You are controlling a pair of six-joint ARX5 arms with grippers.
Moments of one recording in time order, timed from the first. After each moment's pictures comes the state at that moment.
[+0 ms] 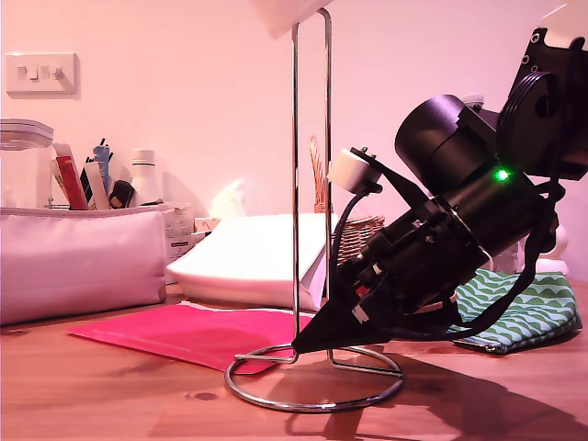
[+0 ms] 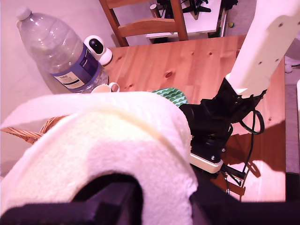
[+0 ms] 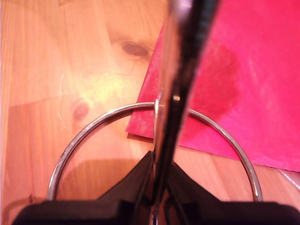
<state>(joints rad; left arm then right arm) -0.78 1.49 2.20 -1.36 0.20 0.55 0.54 1.80 0.70 0.35 -0.51 -0.54</state>
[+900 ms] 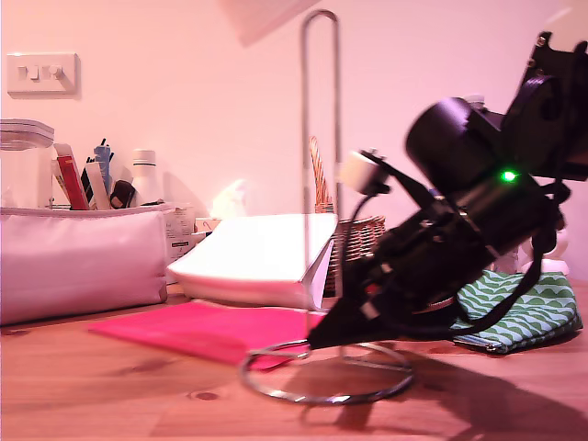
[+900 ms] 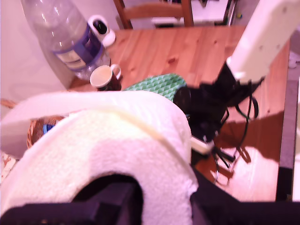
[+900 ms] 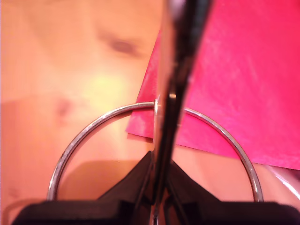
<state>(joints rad) -0.78 1.45 2.16 -1.39 0.16 0.50 0.48 1.81 0.71 0.34 -0.52 -0.55</state>
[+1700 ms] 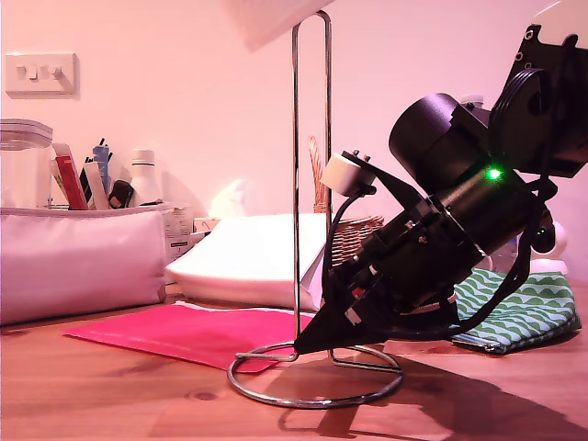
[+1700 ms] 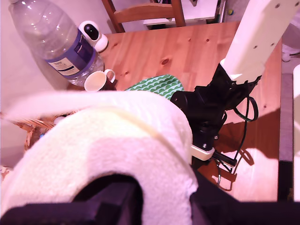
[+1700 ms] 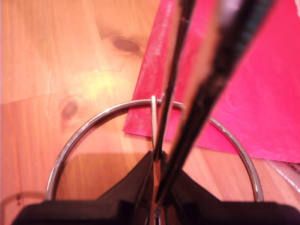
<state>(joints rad) -0.78 1.45 2.16 -1.39 0.19 0.53 0.56 1.81 0.72 0.32 -0.47 -0.53</state>
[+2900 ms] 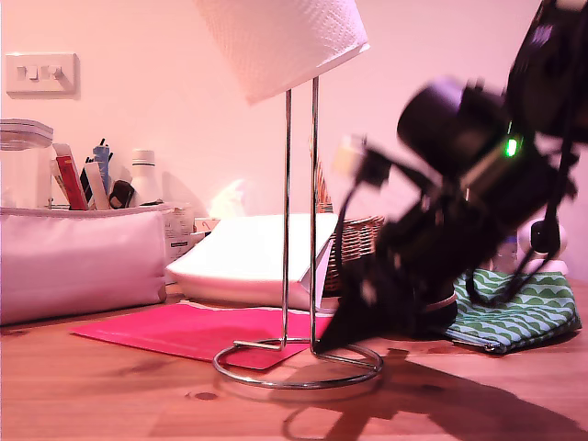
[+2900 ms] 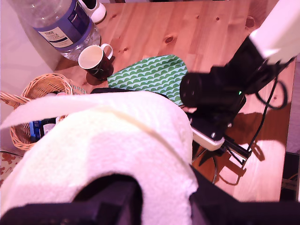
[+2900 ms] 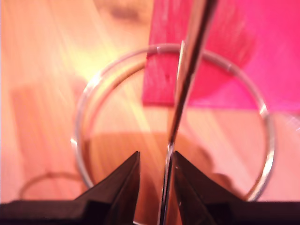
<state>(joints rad) -0.77 1.55 2.16 -1.38 0.14 0.50 0.57 1.68 0.70 0.15 -0.43 -0.44</state>
